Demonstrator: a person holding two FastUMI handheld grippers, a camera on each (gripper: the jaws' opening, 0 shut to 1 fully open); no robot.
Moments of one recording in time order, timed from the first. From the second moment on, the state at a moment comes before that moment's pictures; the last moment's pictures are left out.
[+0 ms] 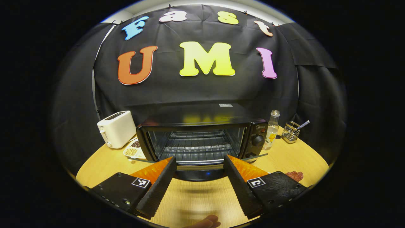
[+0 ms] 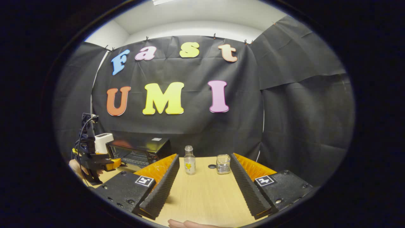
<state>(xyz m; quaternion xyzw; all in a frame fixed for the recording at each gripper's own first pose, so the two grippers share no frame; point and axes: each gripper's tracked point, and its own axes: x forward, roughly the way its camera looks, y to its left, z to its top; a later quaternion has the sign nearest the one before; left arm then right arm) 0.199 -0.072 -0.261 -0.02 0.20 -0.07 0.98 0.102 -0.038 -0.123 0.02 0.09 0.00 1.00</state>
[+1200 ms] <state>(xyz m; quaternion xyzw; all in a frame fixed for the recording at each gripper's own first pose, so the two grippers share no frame) 0.116 -0.075 -0.352 -0.05 0.28 -0.07 0.96 0.121 -0.001 -0.189 0.02 0.18 0.06 0.98</state>
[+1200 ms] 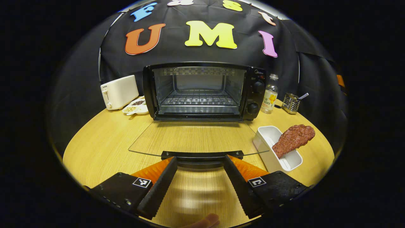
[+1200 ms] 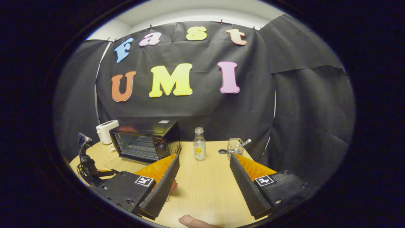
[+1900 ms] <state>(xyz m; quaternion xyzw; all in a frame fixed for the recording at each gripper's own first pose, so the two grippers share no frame) 0.088 -0.031 -0.173 -0.02 0.09 -0.03 1.00 0.147 0.061 -0.309 0.13 0.45 0.23 0.86</state>
